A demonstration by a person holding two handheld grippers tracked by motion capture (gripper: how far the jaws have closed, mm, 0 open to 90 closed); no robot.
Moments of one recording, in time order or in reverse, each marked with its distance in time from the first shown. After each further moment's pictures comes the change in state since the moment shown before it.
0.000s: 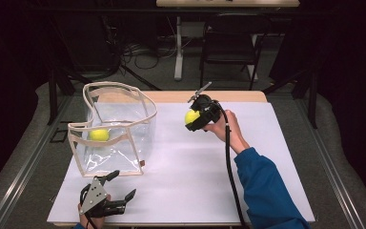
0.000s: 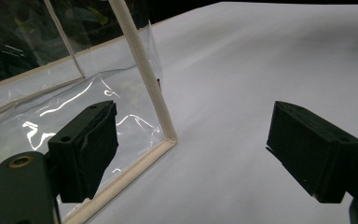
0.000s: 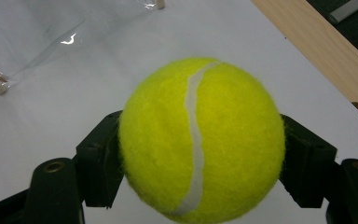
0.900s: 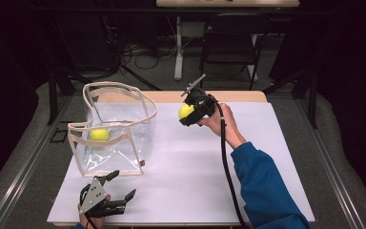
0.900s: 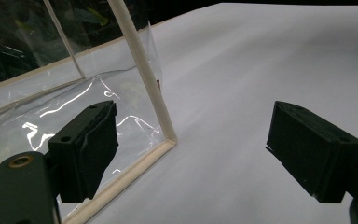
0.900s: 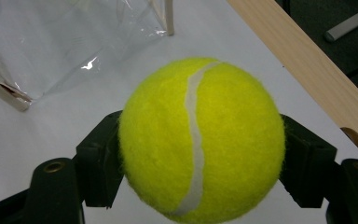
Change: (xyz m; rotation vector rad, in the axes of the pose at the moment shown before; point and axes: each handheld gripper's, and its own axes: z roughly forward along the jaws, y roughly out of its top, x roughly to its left) left arm -0.001 0.000 -0.001 -0.004 0.000 -0.002; right arm 0.010 0.027 -0.014 -0.023 0.002 -0.038
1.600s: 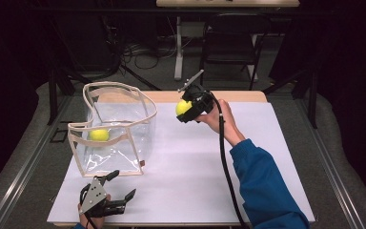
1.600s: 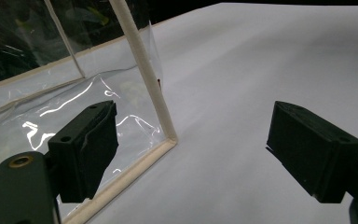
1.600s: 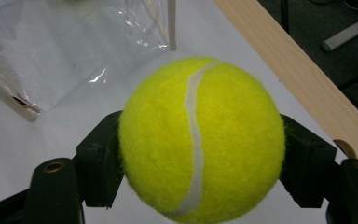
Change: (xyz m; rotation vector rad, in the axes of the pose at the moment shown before) left arm 0.001 0.000 0.000 0.000 0.000 0.000; right arm 0.002 0.013 -0.009 -0.022 0.002 -0.015
